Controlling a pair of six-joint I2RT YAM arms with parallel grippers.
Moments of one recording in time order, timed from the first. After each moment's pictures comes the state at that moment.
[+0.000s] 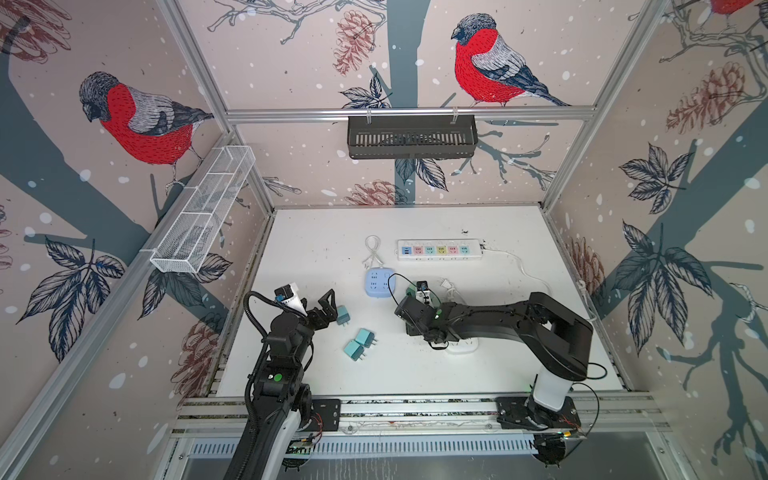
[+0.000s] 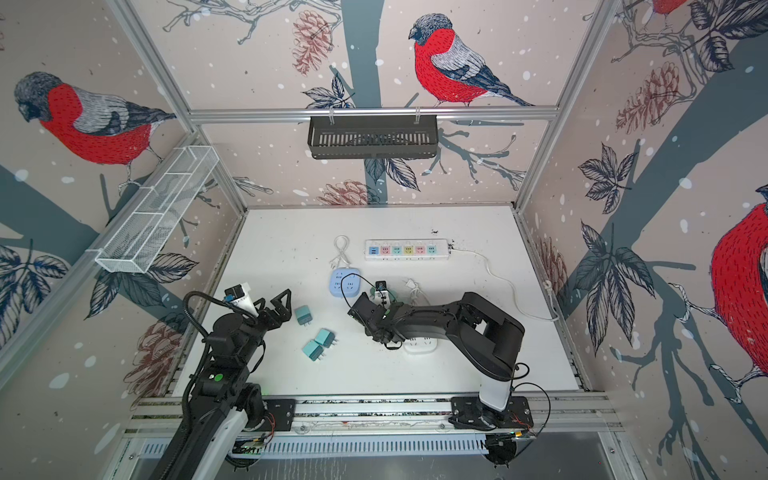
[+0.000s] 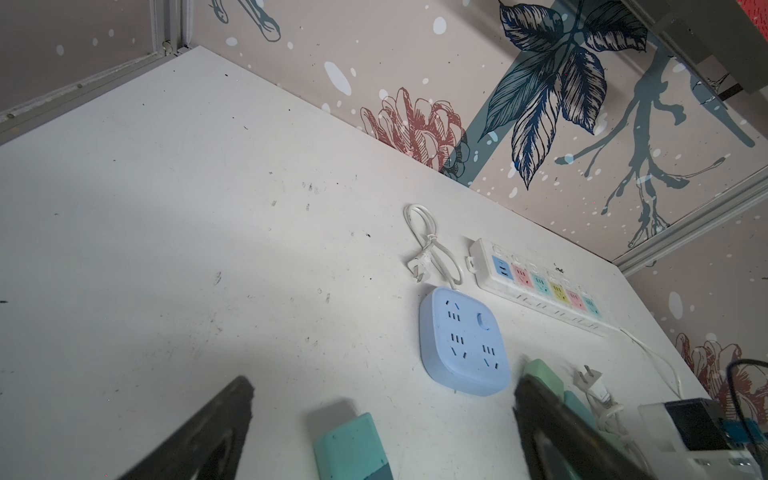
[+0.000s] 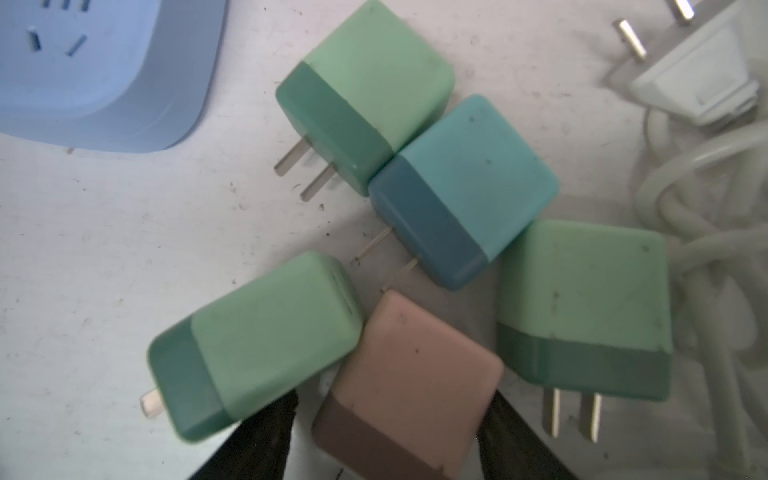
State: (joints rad) left arm -0.10 0.38 0.18 -0.07 0.05 -0.50; right arm 1.07 1.81 0.99 -0.34 0.40 0.84
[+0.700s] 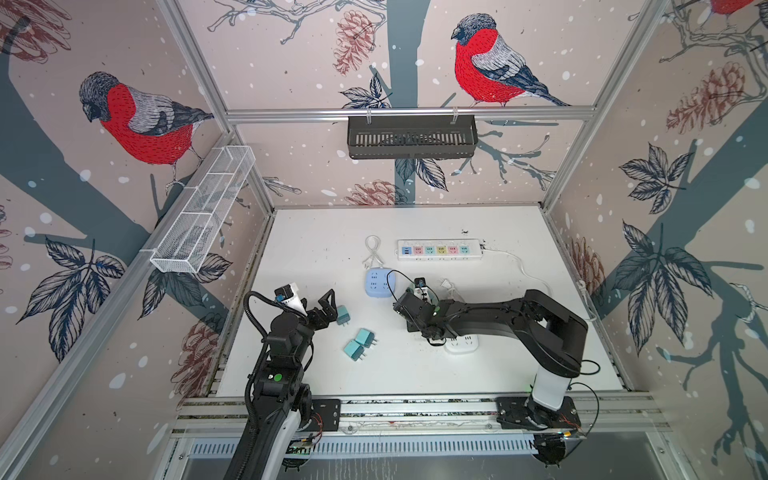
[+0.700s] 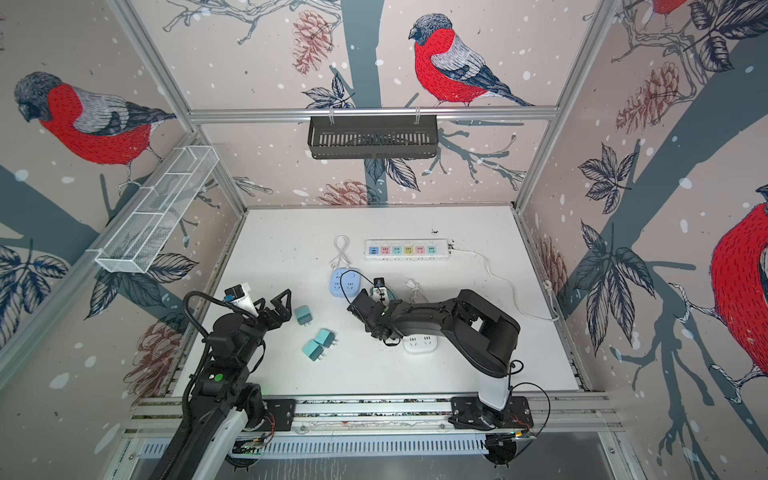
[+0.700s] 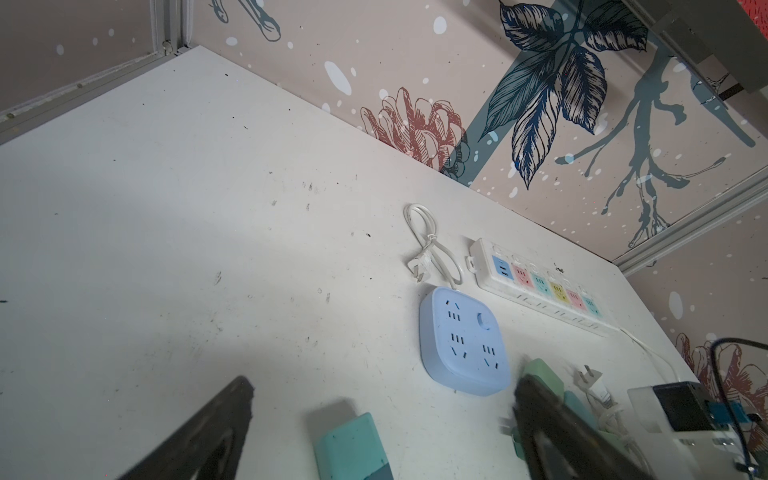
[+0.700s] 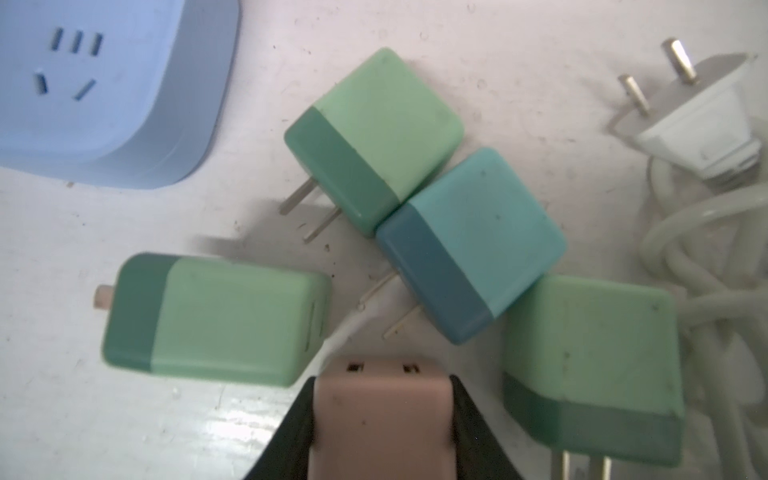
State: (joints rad) left arm -0.10 0.38 0.18 -0.07 0.05 -0.50; right arm 1.06 1.82 0.99 -0.31 0.41 0.81
